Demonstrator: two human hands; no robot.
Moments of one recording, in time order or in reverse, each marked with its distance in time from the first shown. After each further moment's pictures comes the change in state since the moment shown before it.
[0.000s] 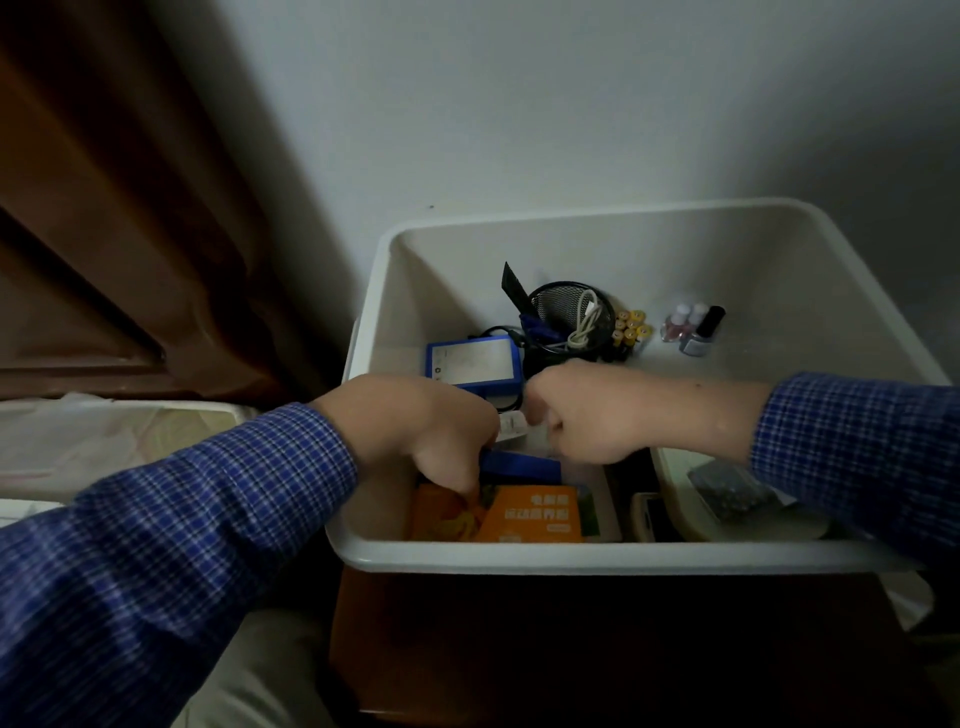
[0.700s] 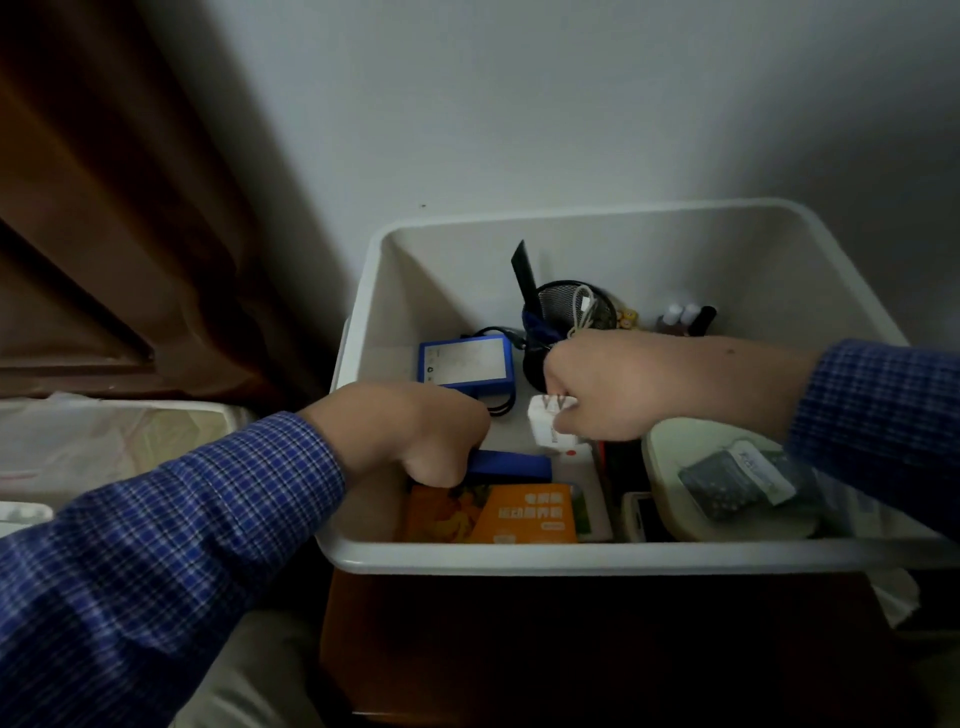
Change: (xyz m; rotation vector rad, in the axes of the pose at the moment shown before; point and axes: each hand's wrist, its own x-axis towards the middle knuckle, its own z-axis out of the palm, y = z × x) left_hand 0.001 -0.001 0.005 -0.006 0.057 -0.037; right_hand -0.017 0.007 -0.027 -0.155 -0.034 0.015
